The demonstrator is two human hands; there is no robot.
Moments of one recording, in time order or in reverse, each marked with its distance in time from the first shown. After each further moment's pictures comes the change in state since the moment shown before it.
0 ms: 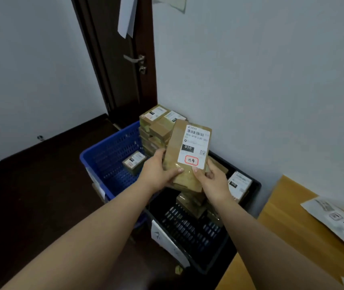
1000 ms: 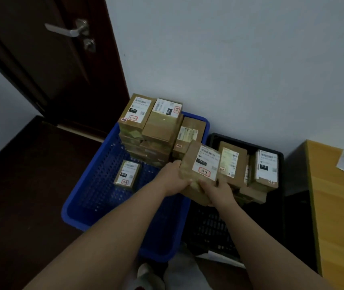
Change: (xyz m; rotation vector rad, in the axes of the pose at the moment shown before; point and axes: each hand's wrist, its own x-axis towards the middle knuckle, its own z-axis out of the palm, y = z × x) left_hand 0.248 -0.121 -0.053 0.246 -0.786 0.082; right_hand 0.158 0.056 0.173 -0.042 0.516 0.655
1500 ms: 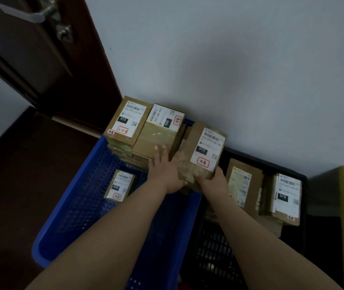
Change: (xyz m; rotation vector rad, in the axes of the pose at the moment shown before) left_hand 0.160 -0.014 -0.029 0.484 0.003 -0.111; right_hand 0.155 -0.059 0.031 -0.057 0.023 -0.098
